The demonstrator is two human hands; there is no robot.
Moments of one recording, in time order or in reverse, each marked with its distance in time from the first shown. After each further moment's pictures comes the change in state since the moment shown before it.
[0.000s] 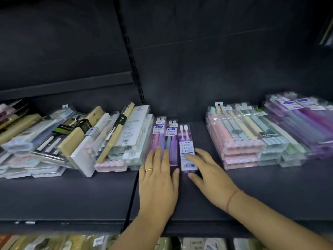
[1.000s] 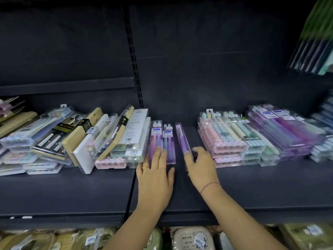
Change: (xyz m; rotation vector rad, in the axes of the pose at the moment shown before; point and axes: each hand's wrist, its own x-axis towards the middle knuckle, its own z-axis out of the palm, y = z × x) left_hand -0.003 -0.004 0.003 -0.142 -0.002 0.014; right_hand 0.014 -0.036 0.002 0.341 0.404 0.419
